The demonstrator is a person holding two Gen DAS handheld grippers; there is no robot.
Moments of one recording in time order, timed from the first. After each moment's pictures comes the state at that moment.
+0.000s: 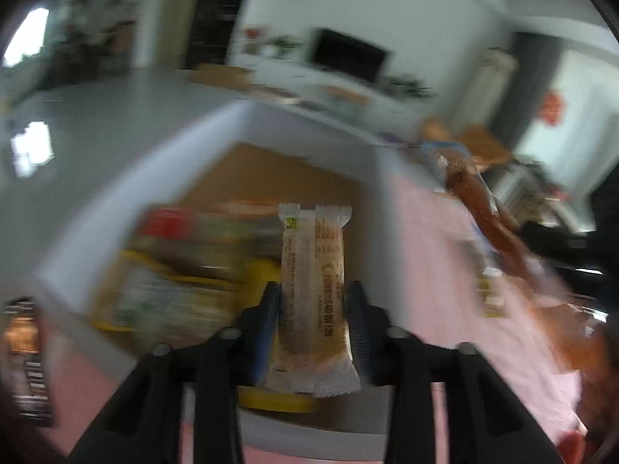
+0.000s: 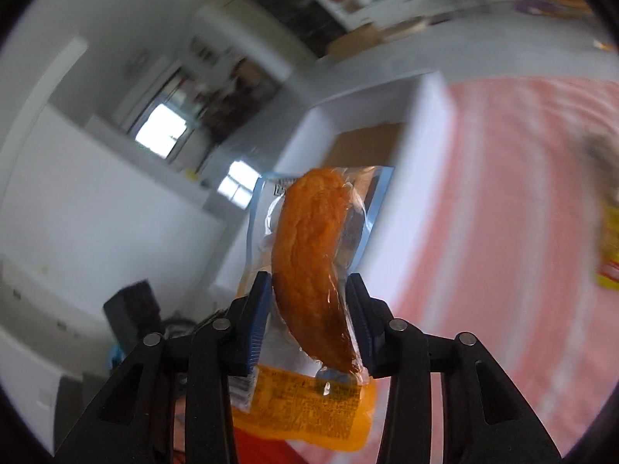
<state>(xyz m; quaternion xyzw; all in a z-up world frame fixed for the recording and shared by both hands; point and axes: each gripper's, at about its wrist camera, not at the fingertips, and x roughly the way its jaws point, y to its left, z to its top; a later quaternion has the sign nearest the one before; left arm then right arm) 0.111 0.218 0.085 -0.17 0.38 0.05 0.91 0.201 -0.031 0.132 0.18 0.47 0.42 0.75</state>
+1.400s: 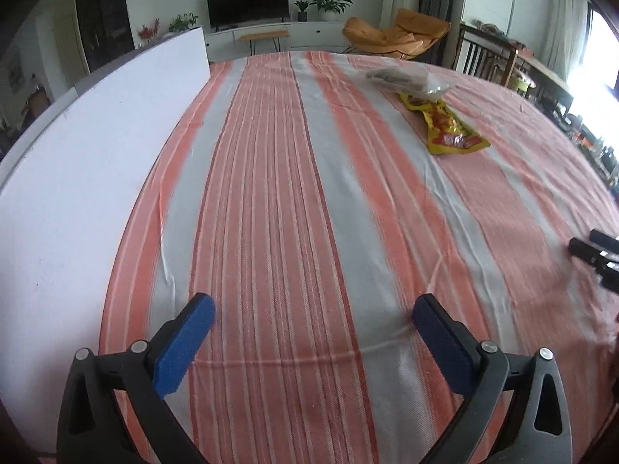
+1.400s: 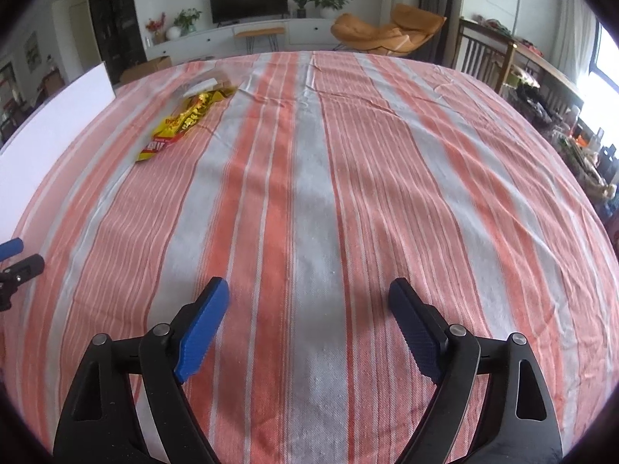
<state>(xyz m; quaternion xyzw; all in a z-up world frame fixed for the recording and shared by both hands) 0.160 -0.054 -0.048 0.03 0.46 -0.08 0.88 0.112 -0.338 -0.039 0.01 0.44 0.00 0.90</state>
